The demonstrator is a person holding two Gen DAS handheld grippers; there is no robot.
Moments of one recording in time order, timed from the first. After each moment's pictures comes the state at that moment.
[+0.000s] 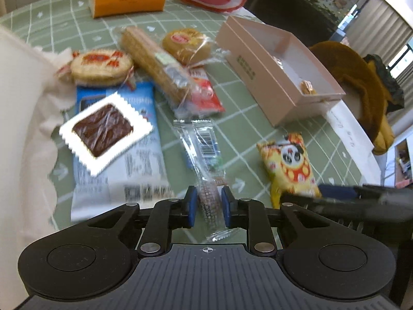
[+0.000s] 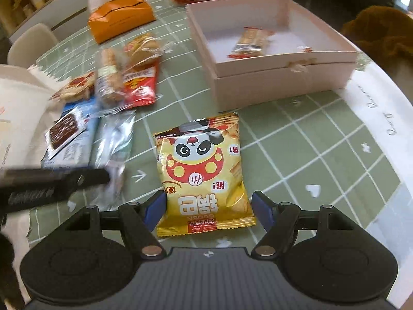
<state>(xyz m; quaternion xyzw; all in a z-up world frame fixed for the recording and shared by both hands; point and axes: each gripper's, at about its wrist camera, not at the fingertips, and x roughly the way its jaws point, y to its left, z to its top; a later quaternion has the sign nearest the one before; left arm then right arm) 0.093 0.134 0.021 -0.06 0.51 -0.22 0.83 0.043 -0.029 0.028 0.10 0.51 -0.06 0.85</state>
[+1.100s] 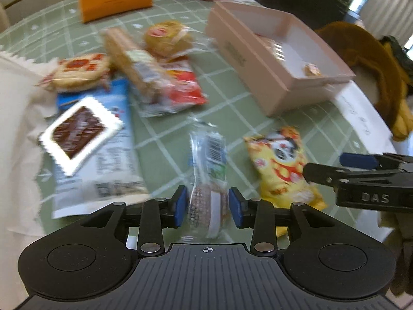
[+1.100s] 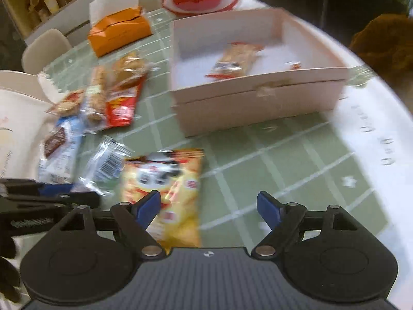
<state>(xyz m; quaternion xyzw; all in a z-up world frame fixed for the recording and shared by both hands) 0.089 0.078 0.023 0.00 0.53 -0.20 0.83 0.046 -0.090 0.027 0.08 0.49 -0.02 0.87</state>
